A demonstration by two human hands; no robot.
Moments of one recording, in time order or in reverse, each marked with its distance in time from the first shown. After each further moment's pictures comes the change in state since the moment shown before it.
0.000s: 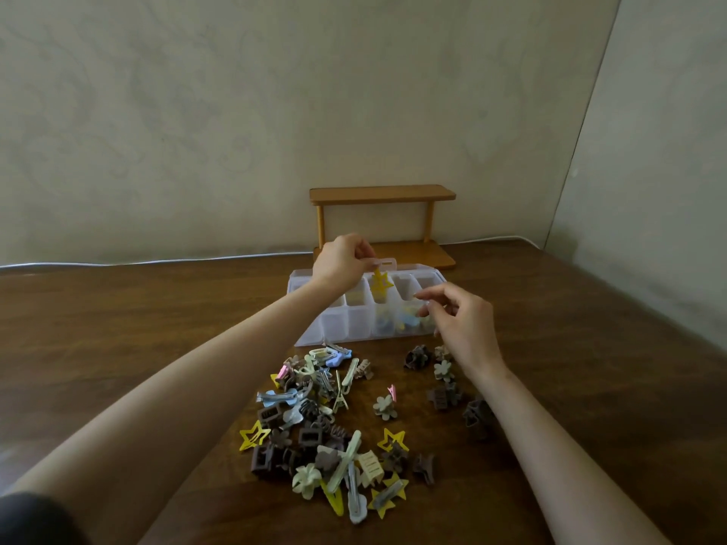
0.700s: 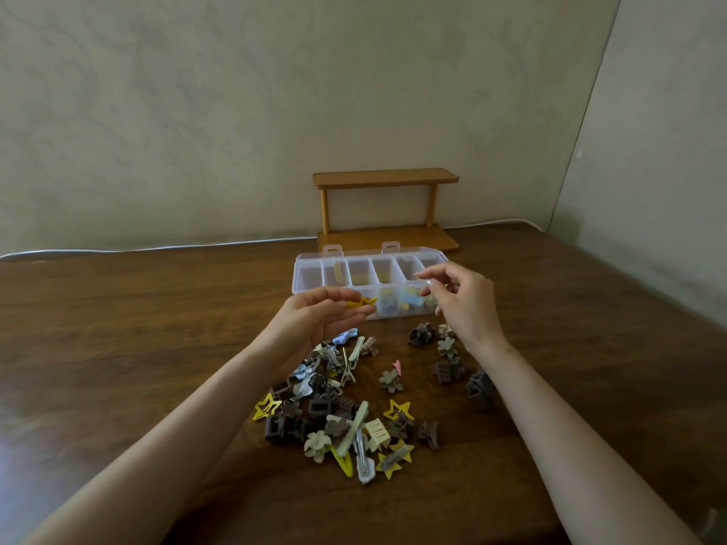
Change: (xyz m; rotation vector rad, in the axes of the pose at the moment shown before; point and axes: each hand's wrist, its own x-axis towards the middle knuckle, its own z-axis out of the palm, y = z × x) left_hand -0.123 -0.016 -0.034 -1.080 -0.296 -0.339; right_hand -0.002 -0.003 0.002 0.004 -0.008 0.001
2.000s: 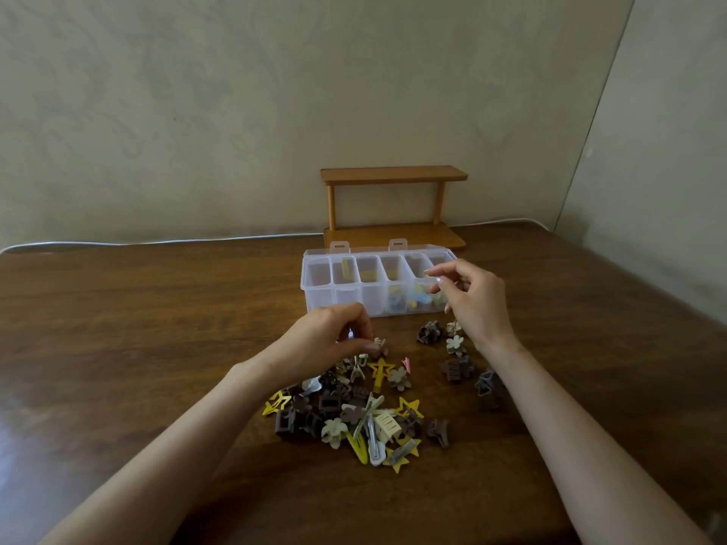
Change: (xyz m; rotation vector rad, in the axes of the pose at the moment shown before) left_hand -0.005 -0.005 -0.004 1.241 -0.163 0.316; right_hand -0.001 -0.001 0.000 0.015 0.015 -0.015
